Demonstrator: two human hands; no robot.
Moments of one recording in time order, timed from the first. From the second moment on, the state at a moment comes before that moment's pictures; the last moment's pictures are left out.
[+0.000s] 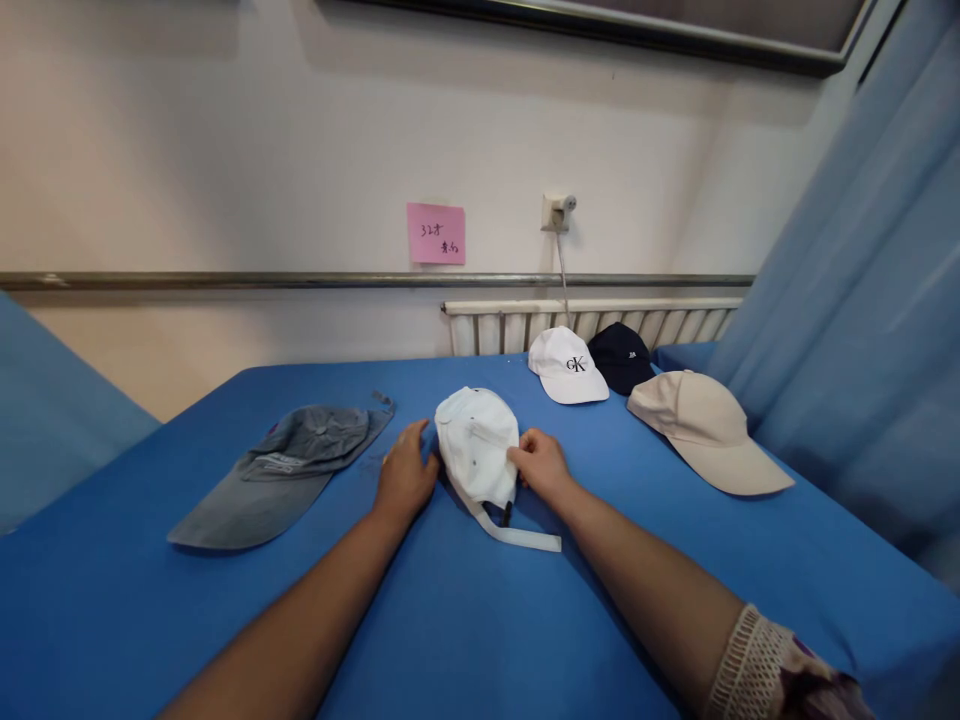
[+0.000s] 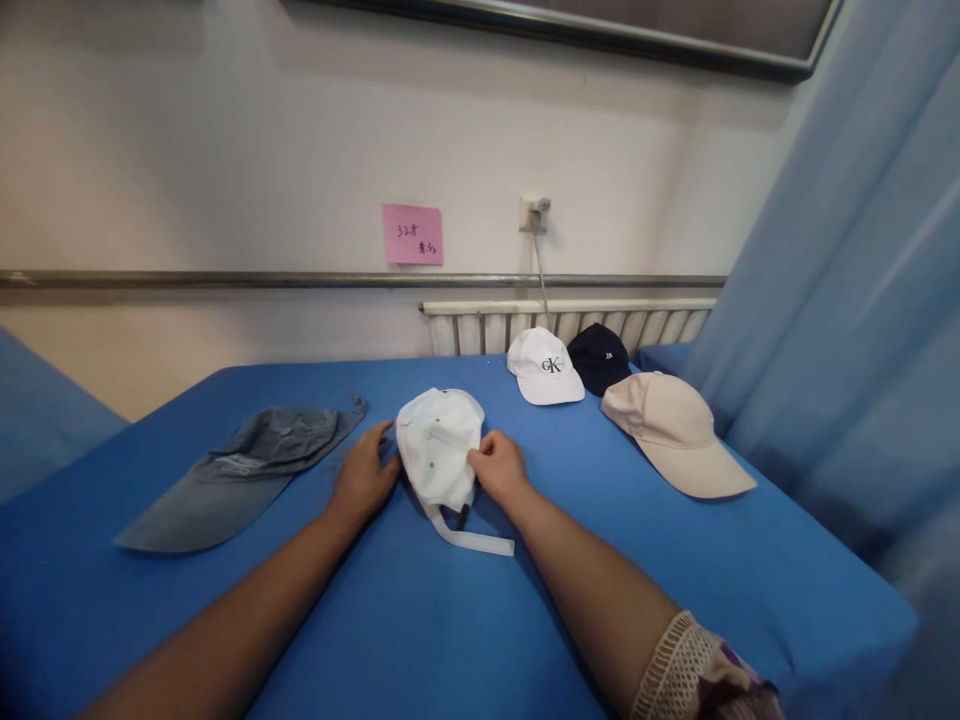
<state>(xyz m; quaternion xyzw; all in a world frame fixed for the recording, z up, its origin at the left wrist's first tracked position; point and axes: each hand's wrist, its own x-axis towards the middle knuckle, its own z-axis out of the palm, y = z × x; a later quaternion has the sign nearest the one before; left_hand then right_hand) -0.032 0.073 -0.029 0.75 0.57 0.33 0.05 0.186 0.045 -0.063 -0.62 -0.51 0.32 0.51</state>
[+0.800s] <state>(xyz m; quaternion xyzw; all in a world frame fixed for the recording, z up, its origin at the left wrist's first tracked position) -0.042 0.033 -0.002 0.90 0.39 0.12 0.15 0.212 0.059 -0.066 -0.63 -0.53 0.22 0.52</state>
